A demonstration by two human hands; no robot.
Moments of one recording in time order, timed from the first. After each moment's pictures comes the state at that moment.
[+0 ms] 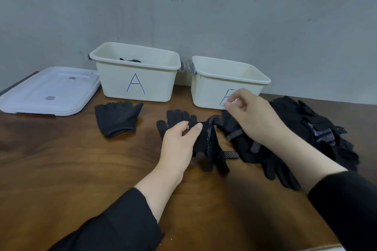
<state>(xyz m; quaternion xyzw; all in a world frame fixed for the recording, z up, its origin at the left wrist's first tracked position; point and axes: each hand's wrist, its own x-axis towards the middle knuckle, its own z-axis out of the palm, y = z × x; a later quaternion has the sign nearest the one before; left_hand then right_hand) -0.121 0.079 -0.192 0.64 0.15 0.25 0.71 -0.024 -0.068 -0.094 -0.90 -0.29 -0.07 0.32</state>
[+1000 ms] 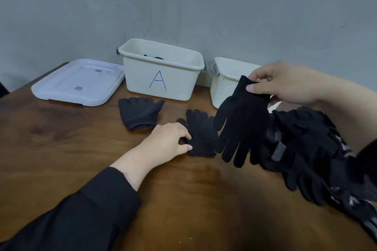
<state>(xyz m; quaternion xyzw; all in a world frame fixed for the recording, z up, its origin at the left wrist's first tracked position) -0.142 0.174 -0.199 0.97 0.07 0.09 0.20 -0.006 -0.039 -0.005 -0.89 -0.38 0.14 0.21</state>
